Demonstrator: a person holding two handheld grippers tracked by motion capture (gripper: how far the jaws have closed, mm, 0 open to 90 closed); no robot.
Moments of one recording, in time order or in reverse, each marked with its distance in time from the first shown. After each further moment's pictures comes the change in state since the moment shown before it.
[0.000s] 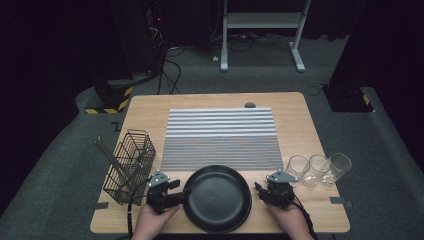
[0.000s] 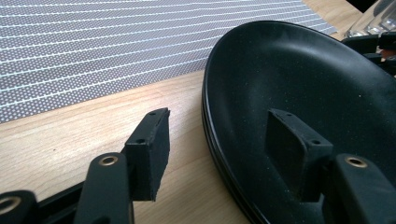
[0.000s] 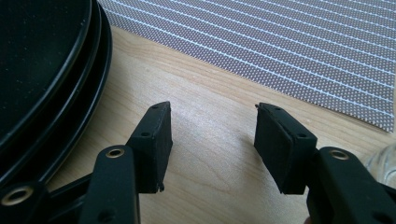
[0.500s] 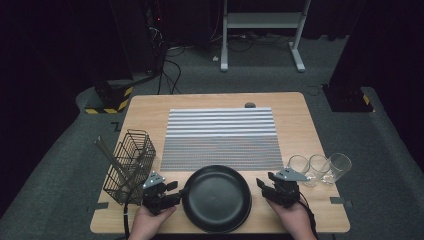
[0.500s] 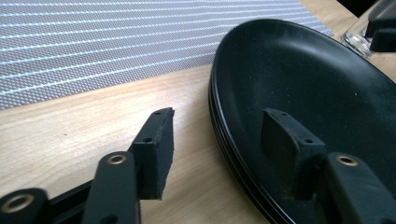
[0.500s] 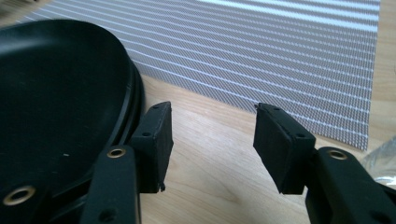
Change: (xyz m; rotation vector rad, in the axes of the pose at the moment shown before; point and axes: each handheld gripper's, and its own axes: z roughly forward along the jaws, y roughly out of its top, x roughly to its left) left arm 0.007 -0.005 -0.006 0.000 -0.025 -0.030; right arm -0.002 0.016 -0.030 -0.092 0.060 0.067
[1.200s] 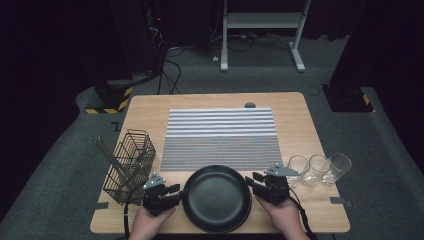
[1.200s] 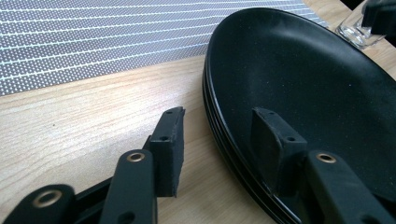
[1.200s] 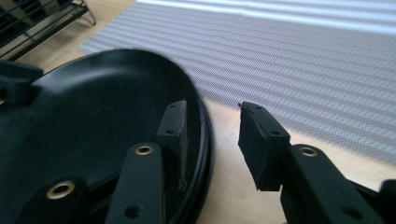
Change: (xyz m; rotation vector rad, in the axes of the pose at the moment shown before) left arm 0.001 -0.003 0.000 0.022 -0.022 -0.002; right arm 0.025 0.021 0.005 0.008 0.138 0.058
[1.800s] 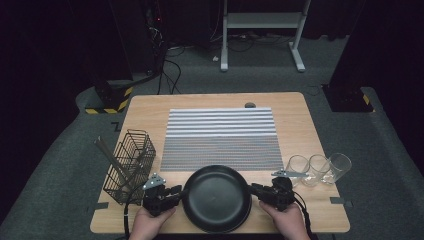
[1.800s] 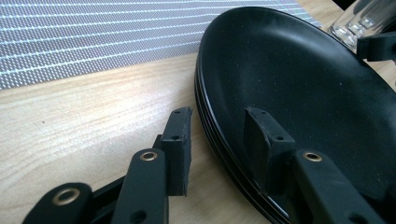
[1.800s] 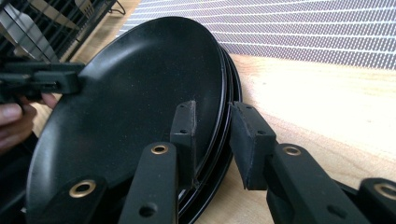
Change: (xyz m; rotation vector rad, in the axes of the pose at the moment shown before) left arm -0.002 -0.001 -0.001 0.007 -0.024 -0.011; right arm -0.017 -0.018 -0.004 0.100 0.188 0.229
